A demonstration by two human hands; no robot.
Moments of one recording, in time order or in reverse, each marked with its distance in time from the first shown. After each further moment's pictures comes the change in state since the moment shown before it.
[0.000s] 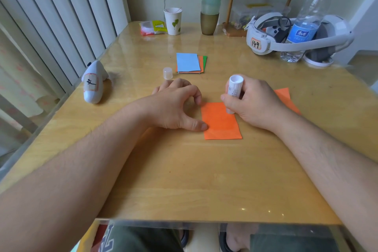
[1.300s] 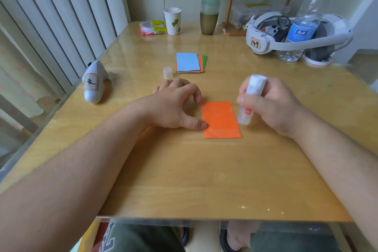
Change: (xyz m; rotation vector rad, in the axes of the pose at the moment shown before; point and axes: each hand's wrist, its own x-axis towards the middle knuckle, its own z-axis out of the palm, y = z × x) left_hand -0.001 0.000 -0.002 -0.002 -0.006 0.008; right_hand -0.025 -0.002 -0.023 0.481 -0.068 -0.081
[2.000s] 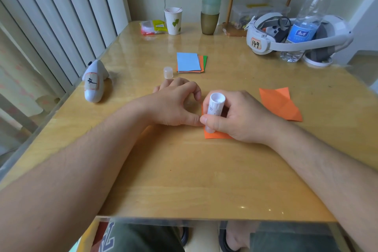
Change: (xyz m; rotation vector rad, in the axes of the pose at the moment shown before) left_hand 0.006 -0.005 0.003 -0.025 0.029 -0.022; right_hand 0.007 -0.008 0.044 -0.321 -0.209 -0.045
